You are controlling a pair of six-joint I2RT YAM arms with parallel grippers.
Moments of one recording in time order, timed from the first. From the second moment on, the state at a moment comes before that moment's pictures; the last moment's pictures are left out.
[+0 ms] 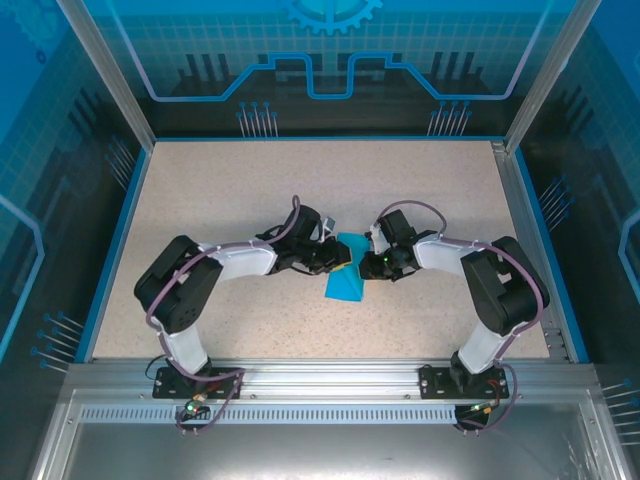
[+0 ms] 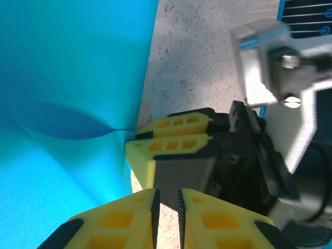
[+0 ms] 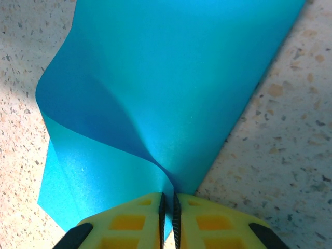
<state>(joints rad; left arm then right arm) -0.62 1.80 0.95 0.10 0.56 -1.04 0.44 1.70 0.85 -0.33 -0.38 0.35</state>
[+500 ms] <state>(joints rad) -0.62 1.91 0.96 0.12 0.56 -1.05 0.44 1.71 0.85 -0.33 -0.37 0.35</state>
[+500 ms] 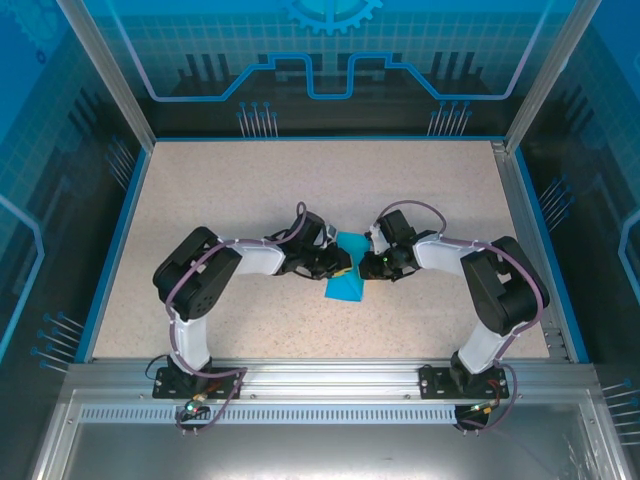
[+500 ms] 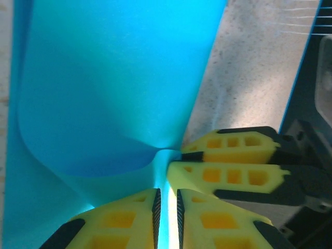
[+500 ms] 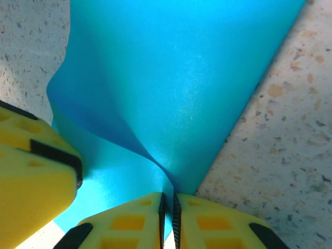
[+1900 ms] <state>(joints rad) -0.62 1.94 0.96 0.09 0.53 -1.02 0.60 1.58 0.76 -0.24 -0.44 0.57</state>
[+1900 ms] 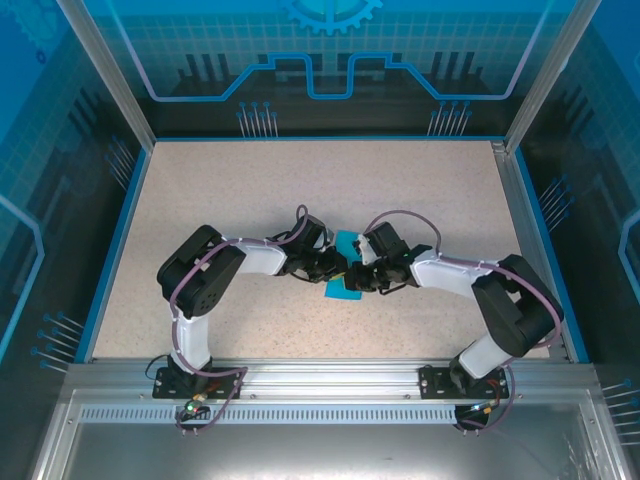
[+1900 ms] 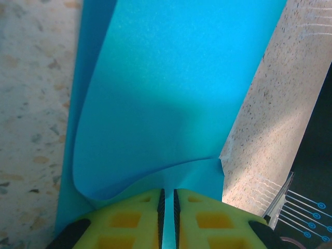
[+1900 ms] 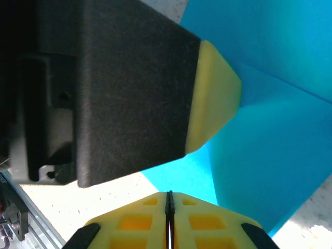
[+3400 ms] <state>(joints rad) -0.62 1.95 0.97 0.09 0.53 -1.00 0.55 1.51 0.52 -0.05 -0.51 0.64</state>
